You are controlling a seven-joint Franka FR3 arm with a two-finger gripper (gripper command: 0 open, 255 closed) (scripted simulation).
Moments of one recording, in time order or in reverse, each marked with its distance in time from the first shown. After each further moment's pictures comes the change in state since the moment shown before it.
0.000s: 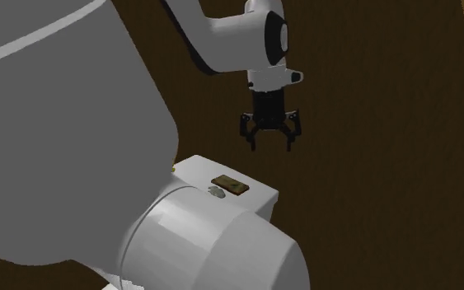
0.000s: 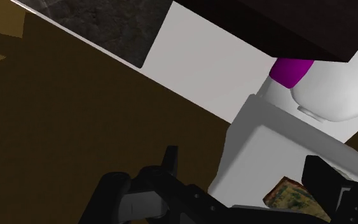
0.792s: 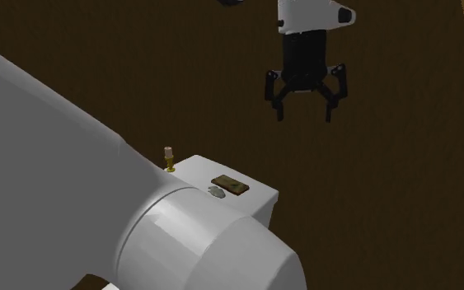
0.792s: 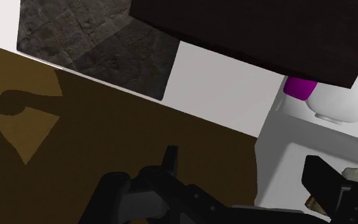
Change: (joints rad) arm -0.096 -0.263 -0.114 0.105 -0.035 -0.408 -0.033
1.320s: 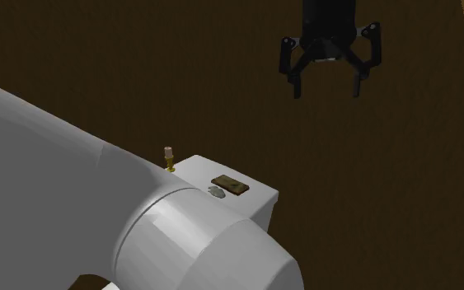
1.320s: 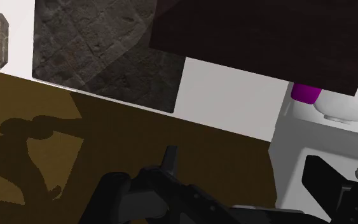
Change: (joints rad) arm -0.055 -0.071 -0.048 0.109 -0.037 -0.195 -0.015
